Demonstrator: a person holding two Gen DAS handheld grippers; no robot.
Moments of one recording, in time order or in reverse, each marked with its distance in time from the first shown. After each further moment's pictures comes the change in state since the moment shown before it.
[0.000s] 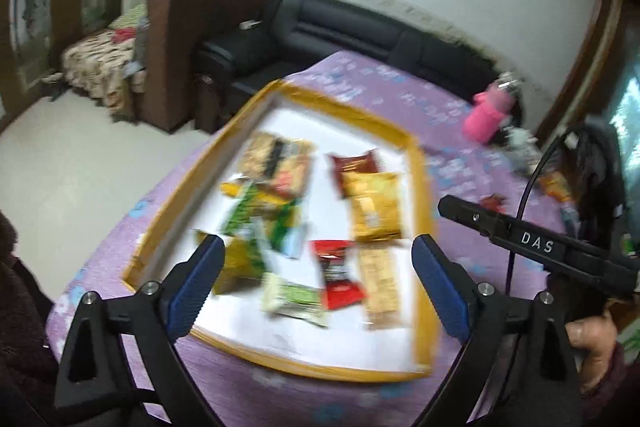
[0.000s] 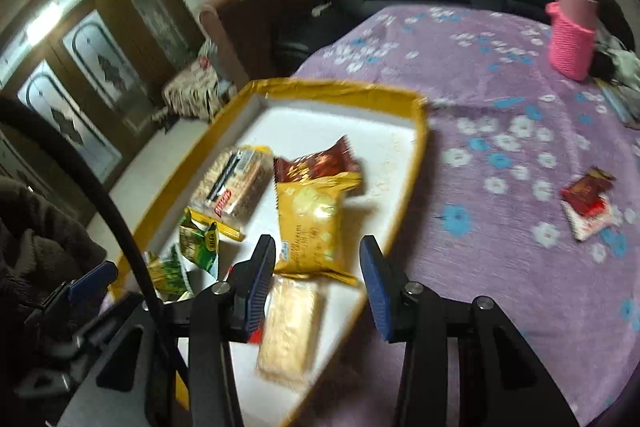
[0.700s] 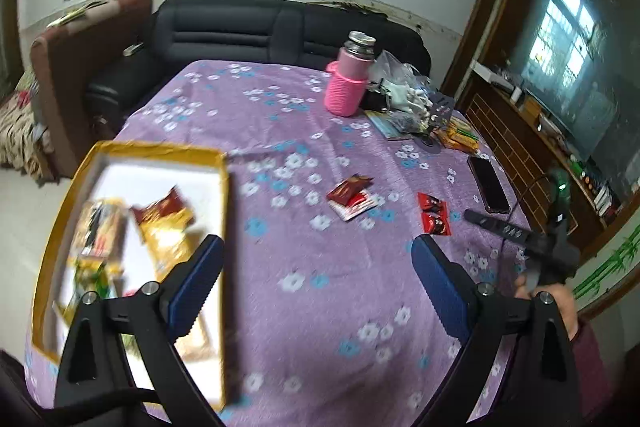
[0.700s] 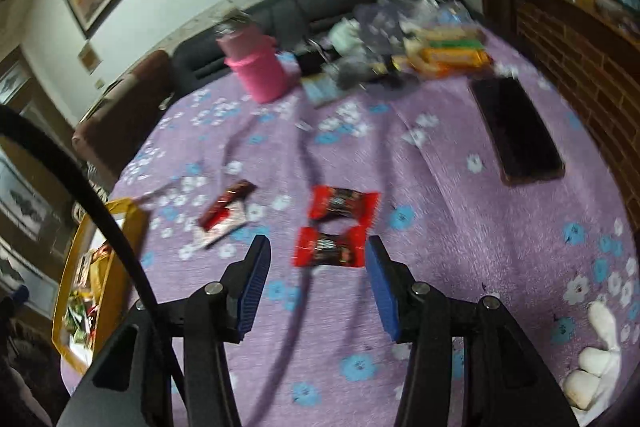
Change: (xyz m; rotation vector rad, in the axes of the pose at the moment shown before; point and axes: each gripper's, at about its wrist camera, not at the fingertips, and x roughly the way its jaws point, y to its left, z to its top) left arm 0.018 -0.188 0.035 0.300 0.098 -0.206; right arm -0.150 -0.259 -0.049 0.416 -0.161 -0.317
